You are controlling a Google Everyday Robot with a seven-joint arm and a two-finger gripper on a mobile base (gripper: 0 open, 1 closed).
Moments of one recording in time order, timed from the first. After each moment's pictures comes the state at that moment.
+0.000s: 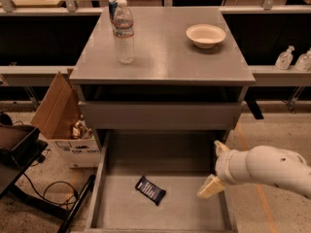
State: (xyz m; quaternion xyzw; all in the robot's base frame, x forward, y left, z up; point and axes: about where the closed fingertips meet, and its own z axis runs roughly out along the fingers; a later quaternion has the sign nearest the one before) arm 0.489 -0.186 0.595 -0.53 0.79 0.02 0.30
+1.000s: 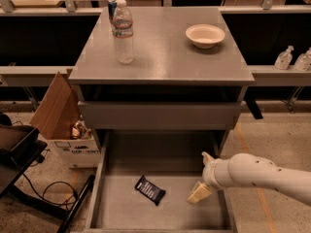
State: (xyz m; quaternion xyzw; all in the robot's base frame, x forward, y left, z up) arm 0.504 -0.158 0.504 -0.52 0.80 0.08 0.28
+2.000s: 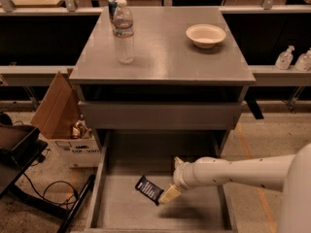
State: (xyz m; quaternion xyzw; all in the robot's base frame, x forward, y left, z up) arm 0.532 -0.065 0.425 -0.53 0.79 0.12 0.28
